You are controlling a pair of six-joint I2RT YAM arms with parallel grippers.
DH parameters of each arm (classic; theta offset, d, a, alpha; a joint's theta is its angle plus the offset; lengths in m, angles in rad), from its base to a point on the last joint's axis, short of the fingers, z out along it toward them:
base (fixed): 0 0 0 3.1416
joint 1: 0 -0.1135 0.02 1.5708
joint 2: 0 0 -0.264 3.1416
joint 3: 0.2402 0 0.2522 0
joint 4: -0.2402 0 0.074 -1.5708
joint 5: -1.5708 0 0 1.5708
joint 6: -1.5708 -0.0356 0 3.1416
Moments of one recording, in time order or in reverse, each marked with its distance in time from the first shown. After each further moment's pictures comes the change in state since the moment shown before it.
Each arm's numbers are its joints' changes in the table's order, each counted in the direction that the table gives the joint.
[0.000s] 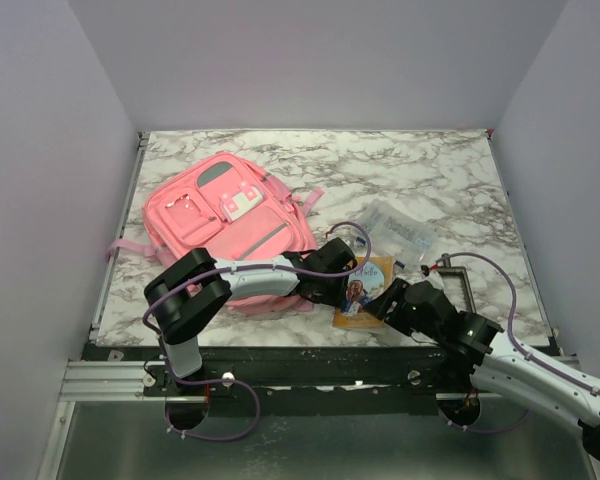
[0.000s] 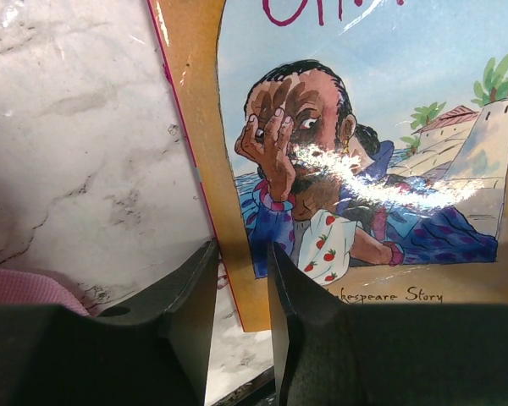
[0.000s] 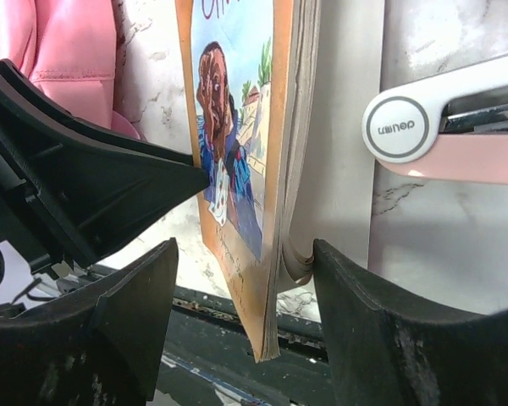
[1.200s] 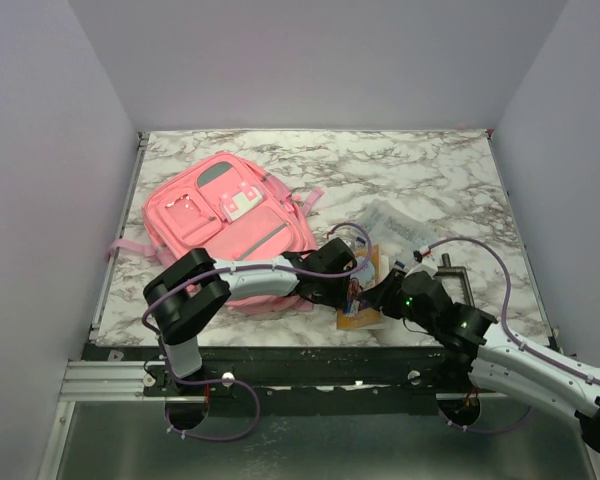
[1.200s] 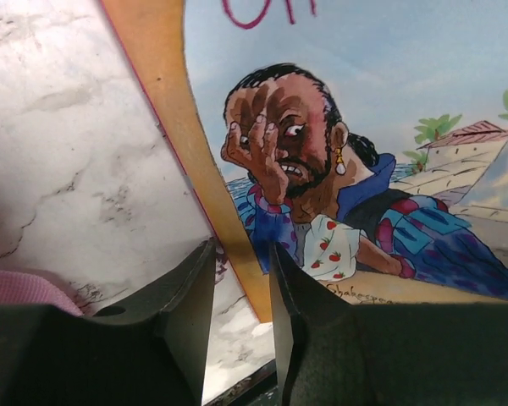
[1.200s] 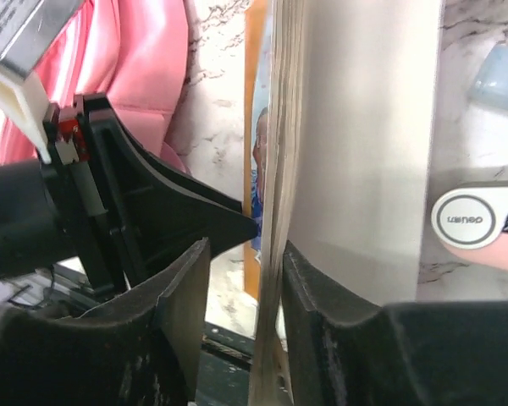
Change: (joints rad) left arm 0.000 -0.002 0.000 0.006 -0.015 -0.011; right arm 0.000 0.116 0.068 0.156 -0.051 0.208
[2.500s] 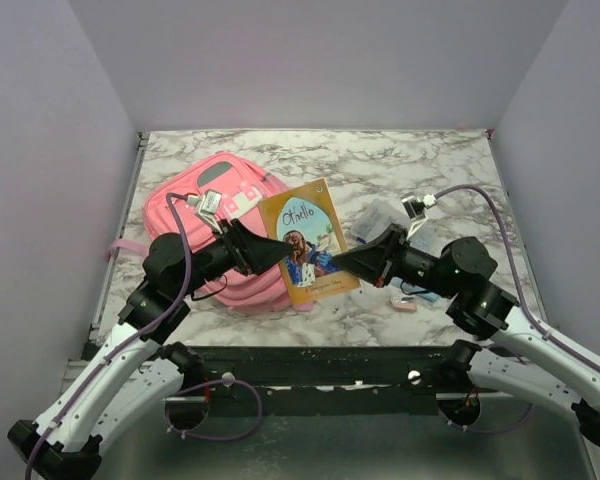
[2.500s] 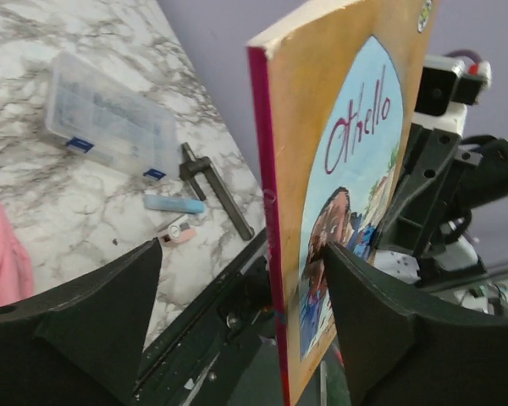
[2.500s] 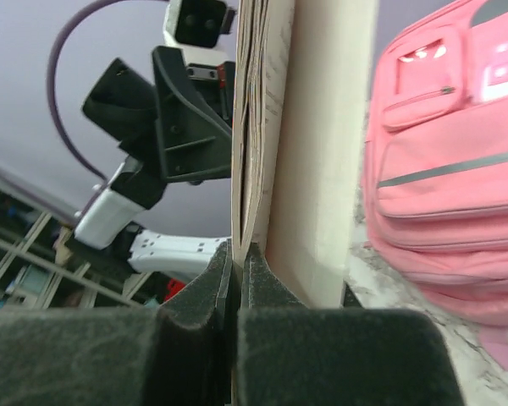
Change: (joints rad) left arm -0.441 -1.103 -0.265 0.118 -0.255 0.144; right arm 0.001 0.058 0.388 0.411 0.505 0.214
